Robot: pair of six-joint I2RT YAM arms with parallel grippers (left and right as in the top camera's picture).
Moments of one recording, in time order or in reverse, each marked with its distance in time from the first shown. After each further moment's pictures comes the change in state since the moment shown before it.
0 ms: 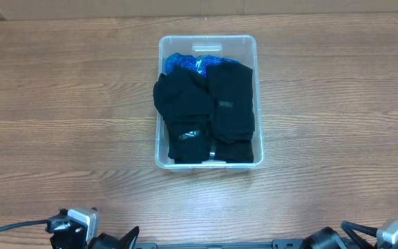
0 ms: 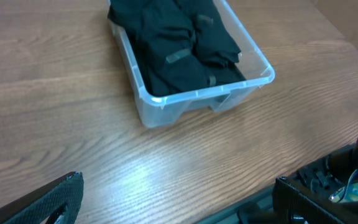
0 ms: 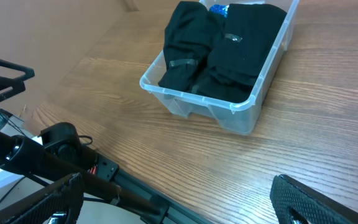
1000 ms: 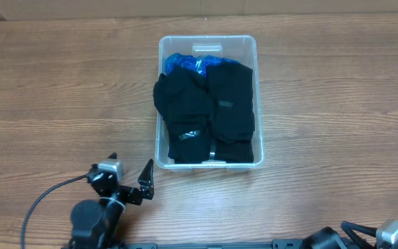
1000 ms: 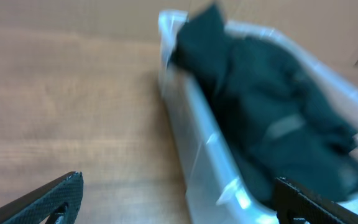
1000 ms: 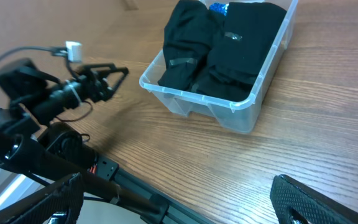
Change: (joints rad) left arm 0.323 -0.292 -0.988 1.024 0.060 0.059; right arm 0.000 0.000 -0.002 -0.003 0.000 0.000
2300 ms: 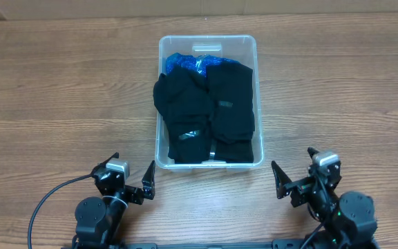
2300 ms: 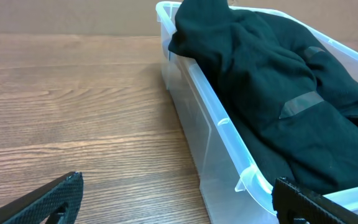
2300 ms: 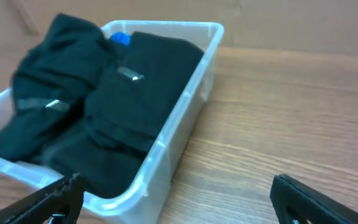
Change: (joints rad) left arm 0.000 -0.003 -0.056 0.038 0.000 0.102; right arm -0.220 -0.188 -0.979 0.973 0.127 -0.228
